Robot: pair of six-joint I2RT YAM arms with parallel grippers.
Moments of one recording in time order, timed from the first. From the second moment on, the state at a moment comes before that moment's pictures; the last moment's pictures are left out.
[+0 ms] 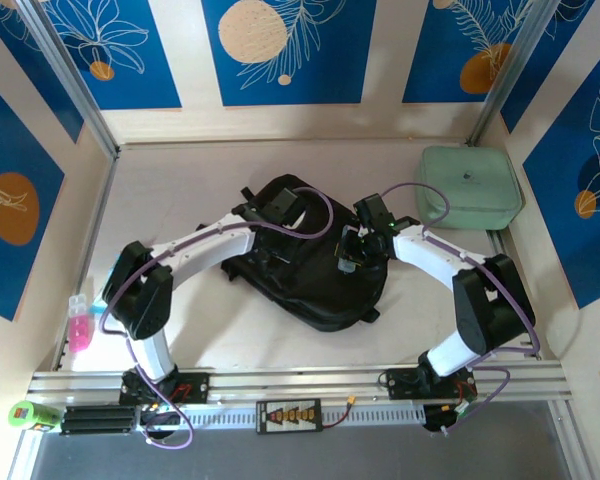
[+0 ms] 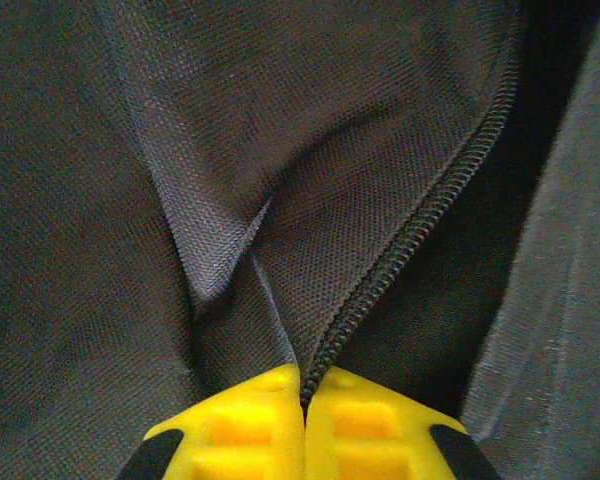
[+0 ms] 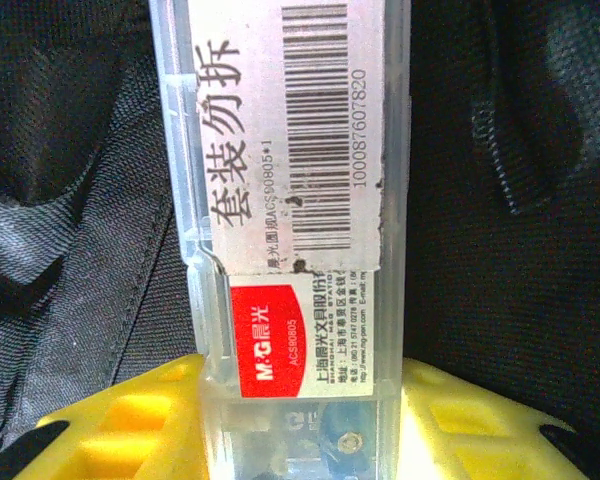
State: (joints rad) left arm -0.77 1.76 1.39 -0.76 -0.14 -0.20; right arm 0.42 1.53 0.95 -0.55 -0.17 0.71
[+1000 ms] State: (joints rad) left arm -0.73 1.66 1.27 -0.59 -0.04 -0.23; right arm 0.61 1.56 0.99 -0.50 -0.39 0.38
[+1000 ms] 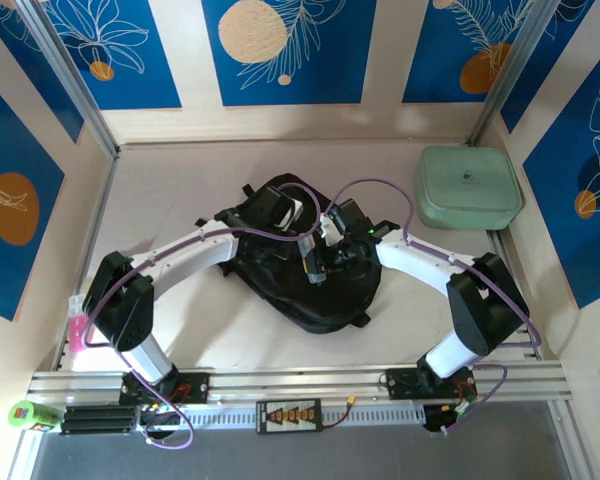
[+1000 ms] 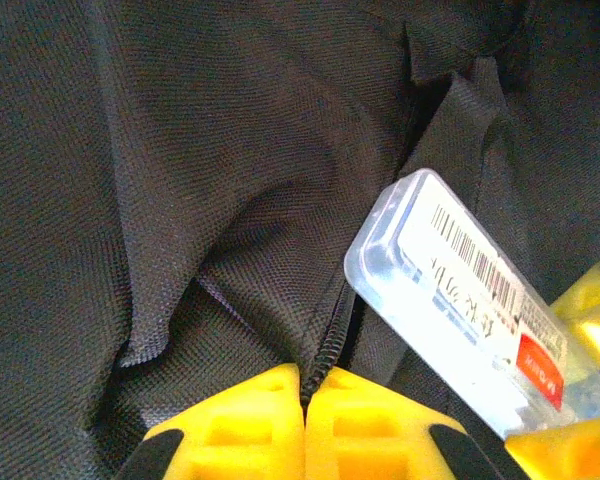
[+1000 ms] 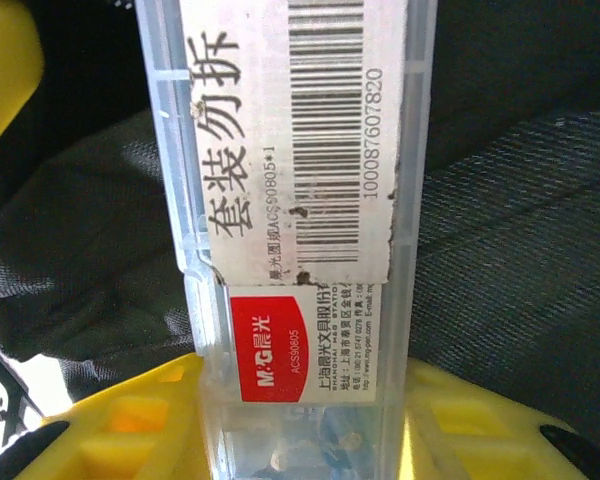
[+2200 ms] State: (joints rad) left arm -0.69 1.73 1.20 -0.48 0.05 -0.26; right arm 0.57 1.68 1.08 -0.45 -0.31 0.58
